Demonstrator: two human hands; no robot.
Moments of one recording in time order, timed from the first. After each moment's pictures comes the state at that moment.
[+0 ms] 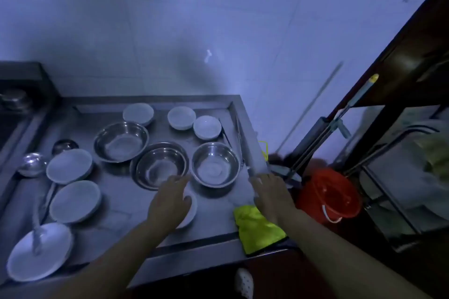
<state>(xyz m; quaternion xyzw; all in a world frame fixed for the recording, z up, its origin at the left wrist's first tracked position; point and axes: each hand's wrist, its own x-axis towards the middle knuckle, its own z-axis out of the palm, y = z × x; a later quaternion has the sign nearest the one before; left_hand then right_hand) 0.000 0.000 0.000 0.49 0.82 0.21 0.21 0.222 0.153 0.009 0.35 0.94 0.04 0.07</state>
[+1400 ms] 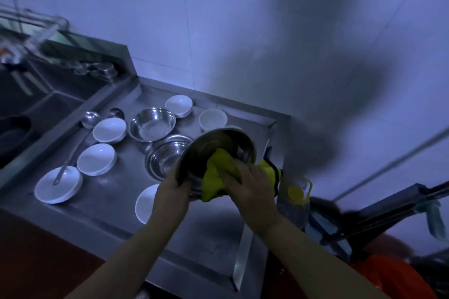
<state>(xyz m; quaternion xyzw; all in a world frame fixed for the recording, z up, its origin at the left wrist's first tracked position) 0.108 0.125 0.035 0.05 0.74 0.65 0.16 0.185 0.289 0.011 -0.02 0.94 -0.03 -0.35</state>
